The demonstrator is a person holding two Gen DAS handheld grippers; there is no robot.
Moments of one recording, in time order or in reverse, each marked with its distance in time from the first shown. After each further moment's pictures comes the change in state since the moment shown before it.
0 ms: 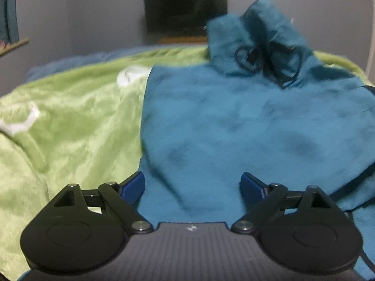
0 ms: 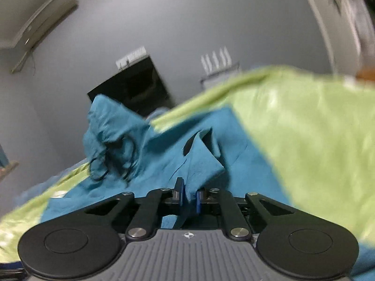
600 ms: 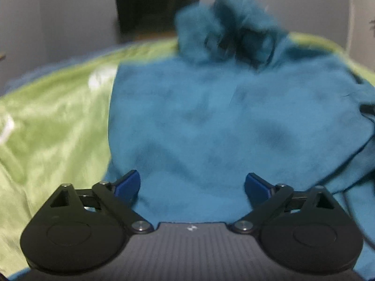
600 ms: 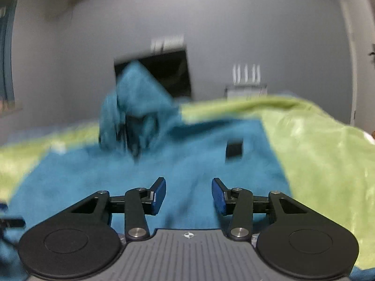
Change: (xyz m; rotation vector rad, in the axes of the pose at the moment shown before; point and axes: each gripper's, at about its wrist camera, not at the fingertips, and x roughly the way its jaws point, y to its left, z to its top) left arm 0.013 -0.022 -0.009 0.109 0.034 -0.078; right arm 0.023 0.045 -0.033 -0.303 0.160 0.024
